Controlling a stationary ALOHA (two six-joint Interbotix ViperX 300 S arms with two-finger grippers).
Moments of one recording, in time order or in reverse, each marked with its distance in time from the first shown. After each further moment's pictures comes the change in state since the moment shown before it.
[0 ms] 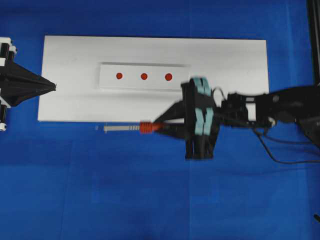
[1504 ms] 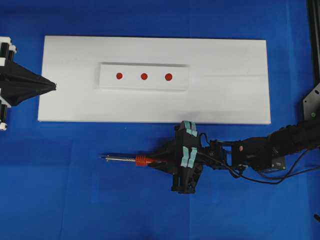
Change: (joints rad) left arm 0.002 0.000 -0.002 0.000 0.000 0.017; right arm 0.242 0.453 0.003 0.012 -0.531 0.382
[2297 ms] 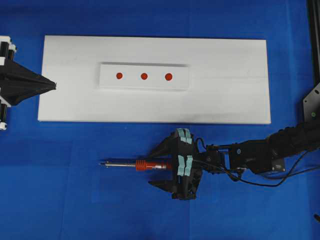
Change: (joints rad) left arm 0.000 0.002 -0.006 0.000 0.000 0.002; right arm 0.009 0.000 -0.031 -0.066 0.081 0.005
